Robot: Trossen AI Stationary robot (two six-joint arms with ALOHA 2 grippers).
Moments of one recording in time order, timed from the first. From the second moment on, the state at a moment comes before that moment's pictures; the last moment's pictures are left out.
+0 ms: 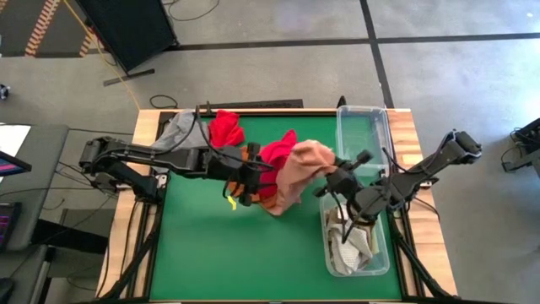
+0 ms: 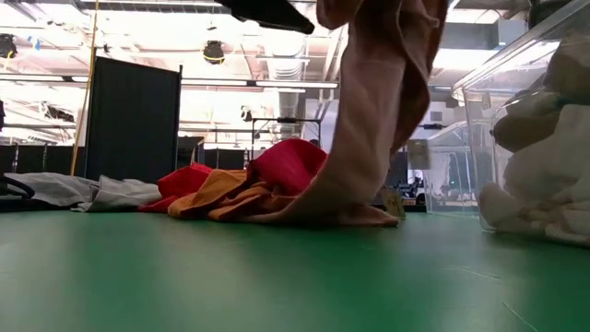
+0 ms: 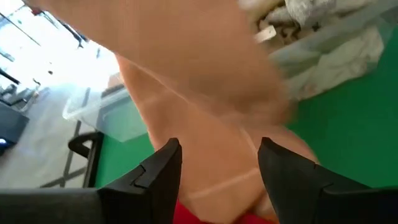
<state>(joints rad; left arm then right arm) -0.05 1.42 1.17 -0.15 -0.13 0.44 0.52 1.27 1.03 0.11 1.56 -0.48</state>
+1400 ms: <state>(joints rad) -0.05 1.43 0.96 -0.19 0.03 0.35 -0.34 1.07 1.03 -0.97 0.71 0.28</state>
